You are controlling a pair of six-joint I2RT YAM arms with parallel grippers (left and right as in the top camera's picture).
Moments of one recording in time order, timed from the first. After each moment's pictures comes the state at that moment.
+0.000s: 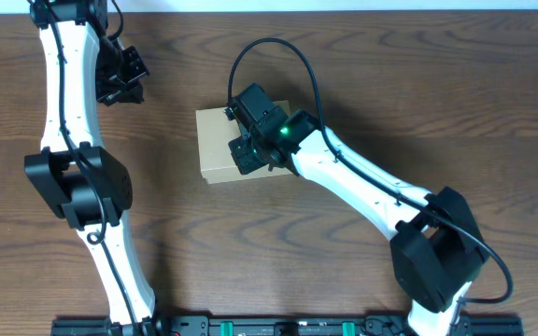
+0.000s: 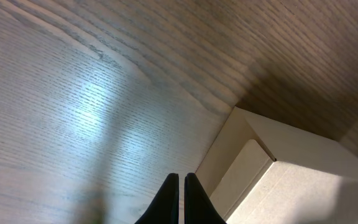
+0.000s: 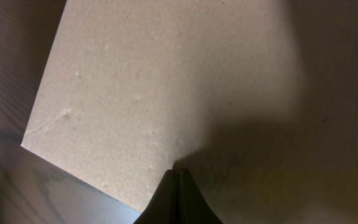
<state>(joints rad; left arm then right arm) 0.12 2.29 2.38 -1.65 0.17 -0.38 0.75 1.94 1.54 -0.71 -0.08 0.30</state>
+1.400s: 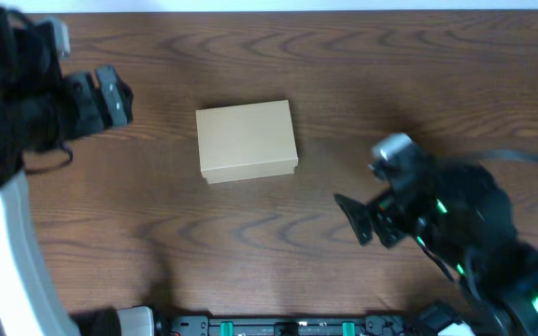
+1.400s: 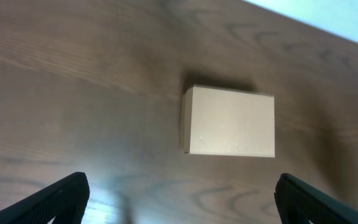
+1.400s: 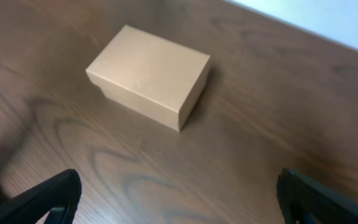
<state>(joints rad) 0.12 1.50 2.23 -1.70 0.20 -0.17 0.53 0.80 1.10 -0.92 -0.07 0.00</state>
